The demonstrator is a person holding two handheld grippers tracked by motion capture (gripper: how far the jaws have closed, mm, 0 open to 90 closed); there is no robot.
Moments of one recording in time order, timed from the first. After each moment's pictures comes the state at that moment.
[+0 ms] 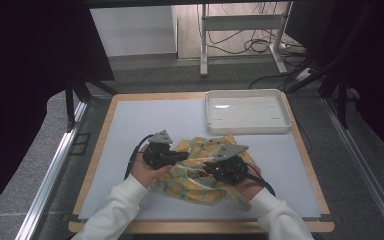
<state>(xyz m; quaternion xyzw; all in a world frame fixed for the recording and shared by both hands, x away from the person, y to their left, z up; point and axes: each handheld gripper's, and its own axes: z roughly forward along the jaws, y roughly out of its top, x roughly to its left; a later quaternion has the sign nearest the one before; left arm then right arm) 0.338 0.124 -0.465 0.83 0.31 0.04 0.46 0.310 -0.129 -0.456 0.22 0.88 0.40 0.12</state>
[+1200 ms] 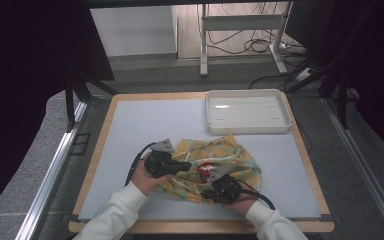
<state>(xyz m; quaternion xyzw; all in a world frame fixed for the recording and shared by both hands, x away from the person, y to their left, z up) 0.321 0.120 -0.475 0.84 0.29 0.00 0.46 0.293 -0.125 -0.524 0.20 0.92 0.34 0.00</state>
